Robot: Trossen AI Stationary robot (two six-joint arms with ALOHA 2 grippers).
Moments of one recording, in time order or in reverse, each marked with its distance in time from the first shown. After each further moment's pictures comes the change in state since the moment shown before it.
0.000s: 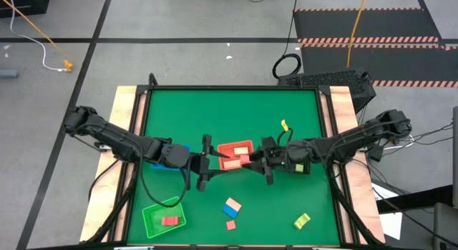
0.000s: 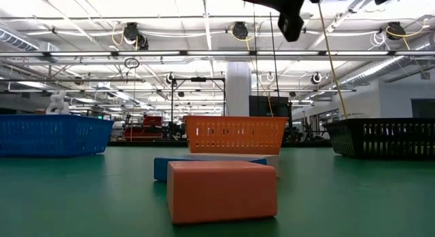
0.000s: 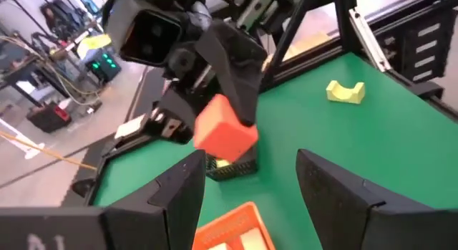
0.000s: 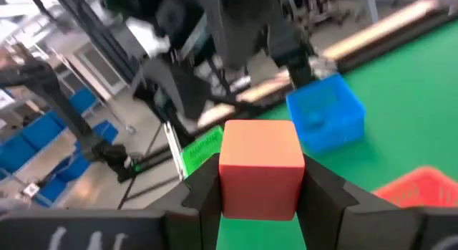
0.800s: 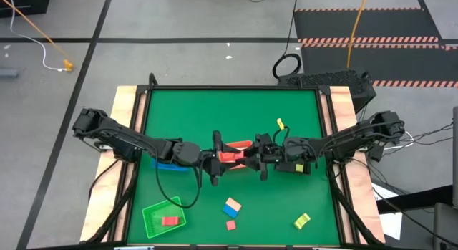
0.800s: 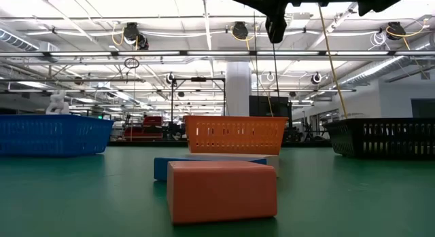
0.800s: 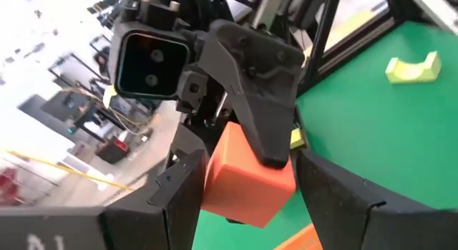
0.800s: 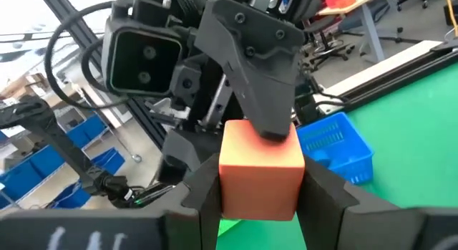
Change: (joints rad) left arm 0.055 0.136 0.001 0.223 -0.026 0.277; right arm -0.049 0.105 -0.002 0.242 -0.003 -0.030
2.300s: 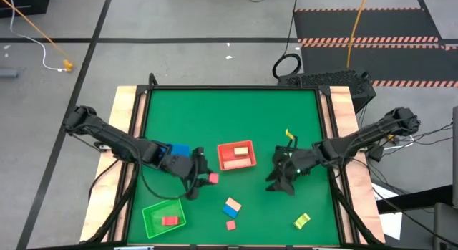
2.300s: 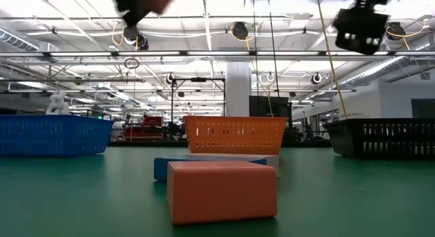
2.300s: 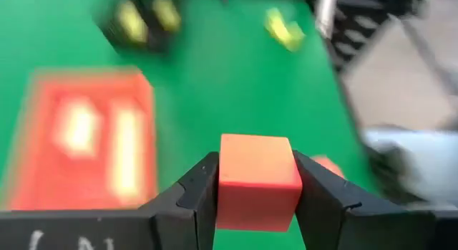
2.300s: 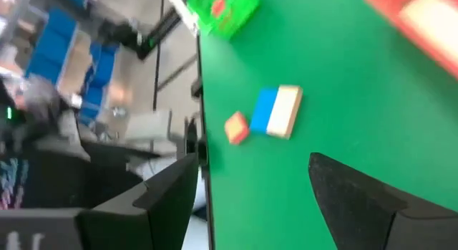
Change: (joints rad) left arm -0.118 -0.152 -0.002 -0.574 0.195 -0.975; right arm 0.150 -0.276 0.003 -0.806 -0.258 0.348
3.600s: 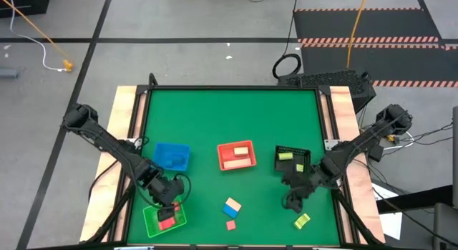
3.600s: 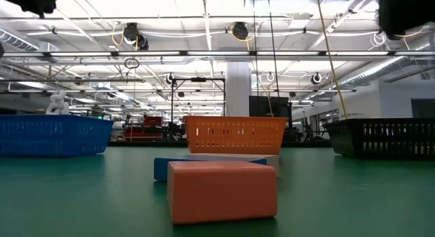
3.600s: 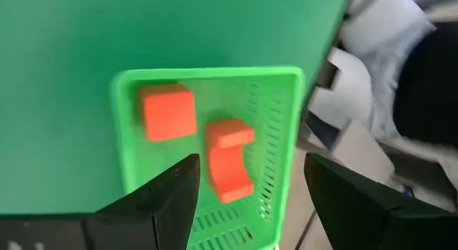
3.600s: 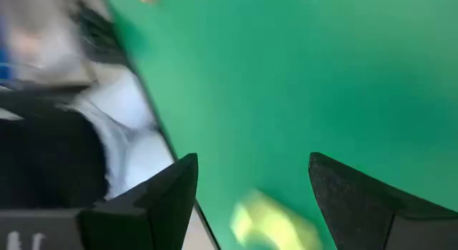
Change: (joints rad) left arm -0.249 -0.012 -0.121 -0.331 0.431 -0.772; right arm 0.260 0.095 -0.001 -0.291 -0.022 0.374
